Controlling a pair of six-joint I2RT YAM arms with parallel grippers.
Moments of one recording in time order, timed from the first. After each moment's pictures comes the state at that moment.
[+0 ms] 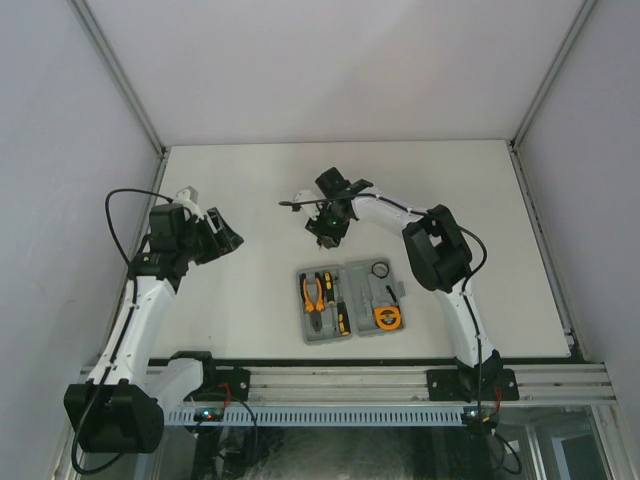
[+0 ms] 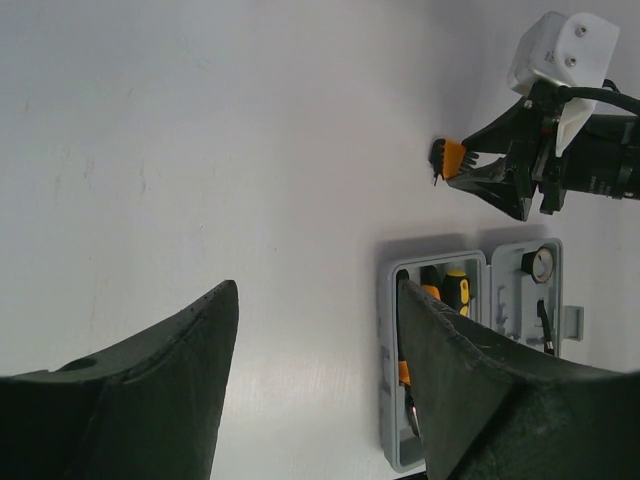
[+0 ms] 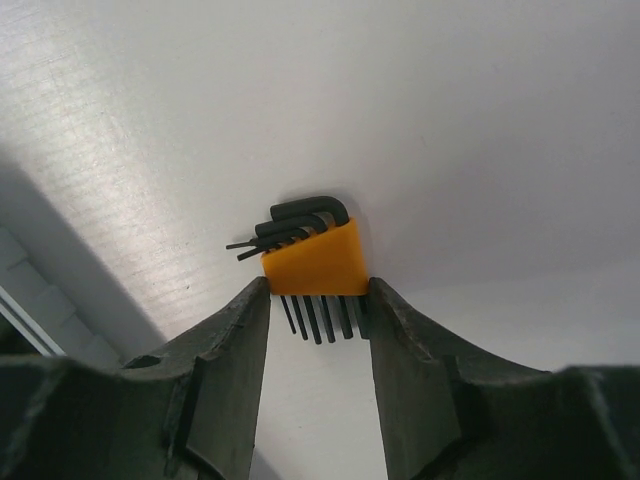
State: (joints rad) left arm -0.01 0.99 0.83 -0.53 0.24 -0.43; right arm 0.63 2.29 1.83 -0.73 -0.28 -0.55
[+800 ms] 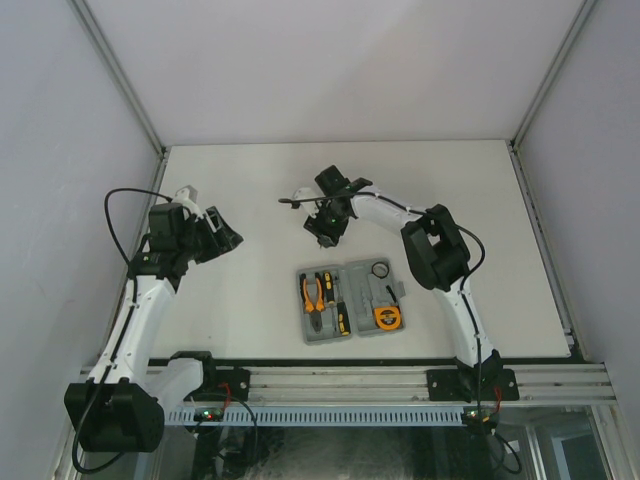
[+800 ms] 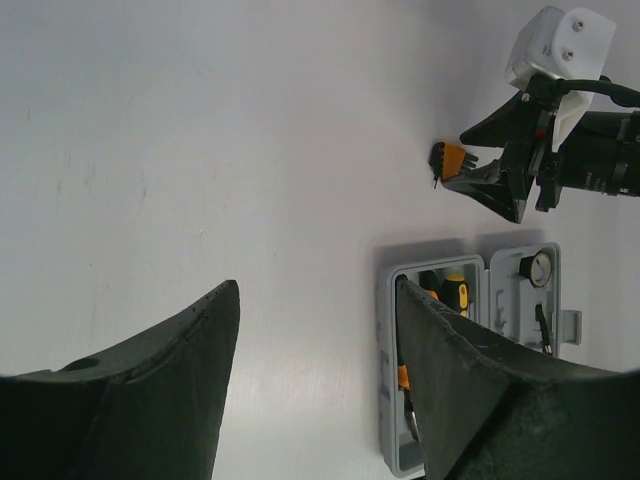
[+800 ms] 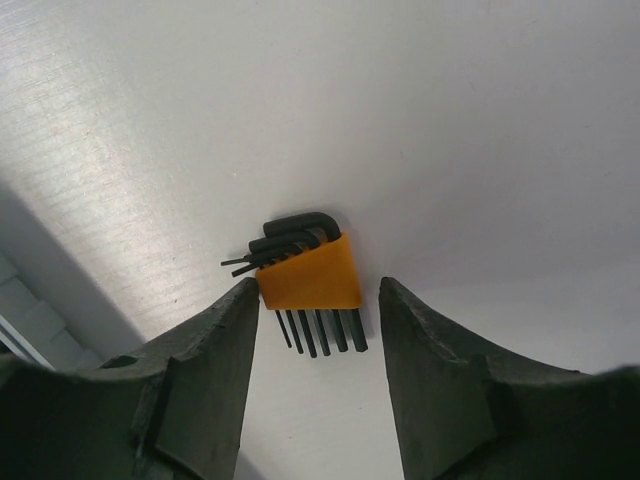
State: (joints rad) left arm 0.00 1.00 0.83 -0.52 0.25 -0.43; right arm 0.62 2.30 1.84 -0.70 -0.28 -0.51
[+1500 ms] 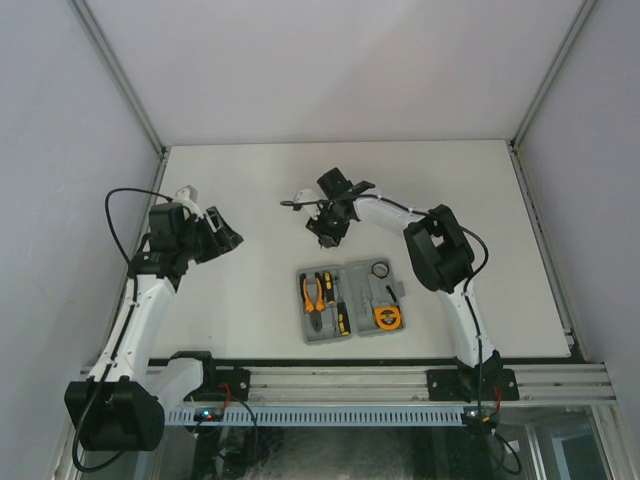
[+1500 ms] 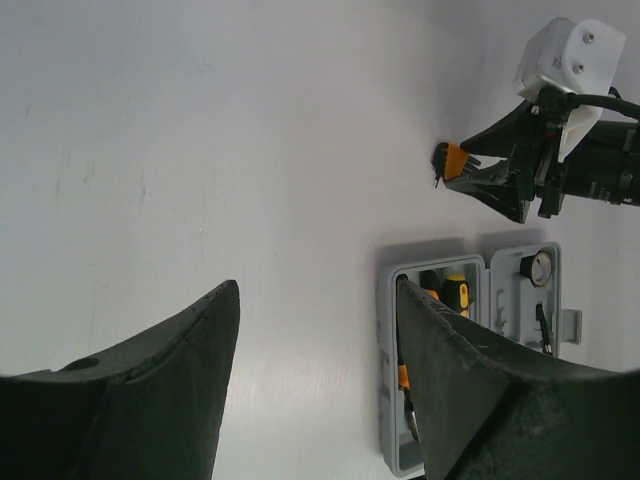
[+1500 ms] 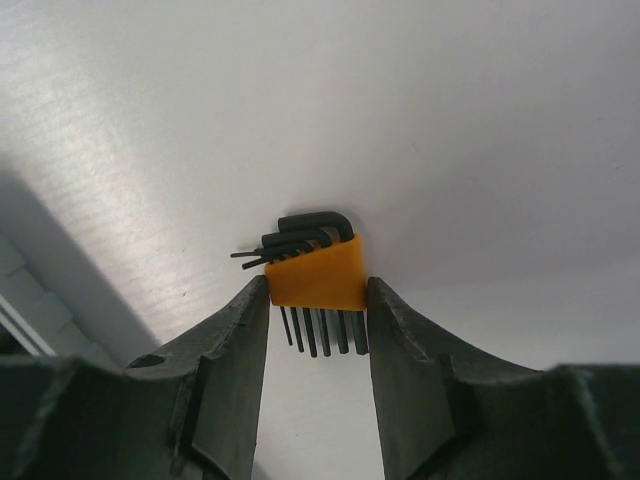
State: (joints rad) left arm 0.00 1.00 0.83 -0.52 0.25 -0.43; right arm 0.63 2.27 1.80 -0.66 -0.29 -0.52
